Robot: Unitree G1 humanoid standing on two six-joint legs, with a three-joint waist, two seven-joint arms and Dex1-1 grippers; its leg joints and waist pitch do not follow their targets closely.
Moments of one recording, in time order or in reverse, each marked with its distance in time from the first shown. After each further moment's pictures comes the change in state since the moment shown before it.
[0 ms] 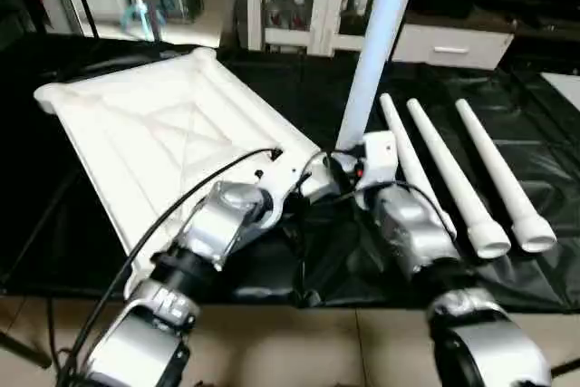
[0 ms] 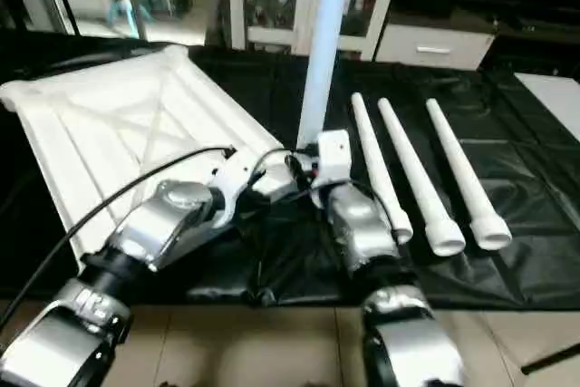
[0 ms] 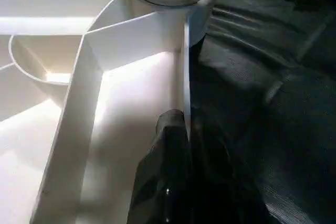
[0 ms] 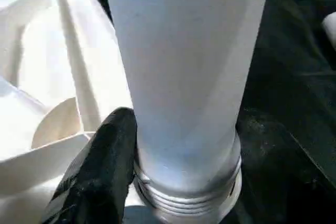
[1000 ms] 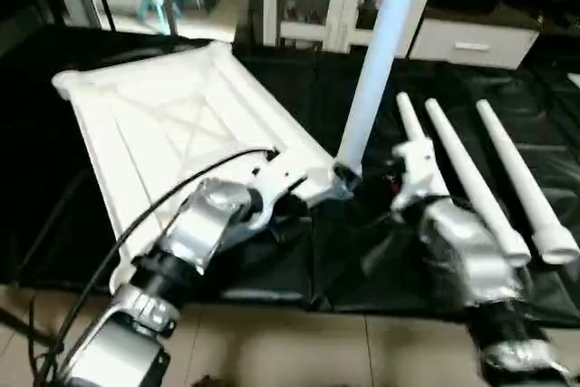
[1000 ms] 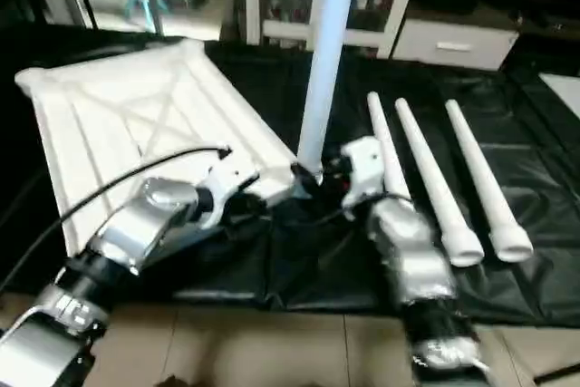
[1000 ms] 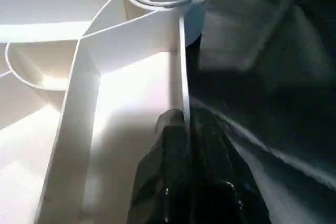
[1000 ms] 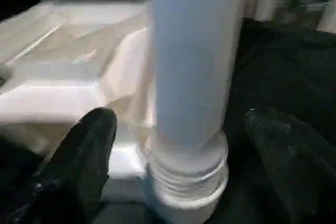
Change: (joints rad) left arm 0.064 0.129 -0.060 -0.123 -0.003 -0.086 -0.219; right arm 0.327 -0.269 0.025 -0.543 0.103 0.086 0.463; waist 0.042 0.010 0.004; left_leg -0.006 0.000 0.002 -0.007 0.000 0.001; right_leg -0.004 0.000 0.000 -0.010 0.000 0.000
